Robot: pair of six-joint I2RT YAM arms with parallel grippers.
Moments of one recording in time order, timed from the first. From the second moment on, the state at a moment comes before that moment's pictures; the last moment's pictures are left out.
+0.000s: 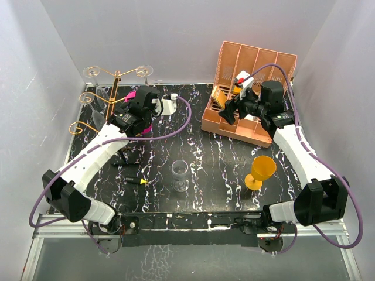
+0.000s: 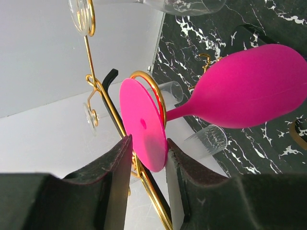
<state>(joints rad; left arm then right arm) -0.59 1.43 1.42 -0.64 -0.61 1.07 0.17 1.34 1.19 -0.24 -0.59 -0.29</state>
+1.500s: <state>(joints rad) -0.39 1.32 1.72 -0.85 -0.21 0.65 0.54 1.37 1.43 -0.59 -0.64 -0.37</state>
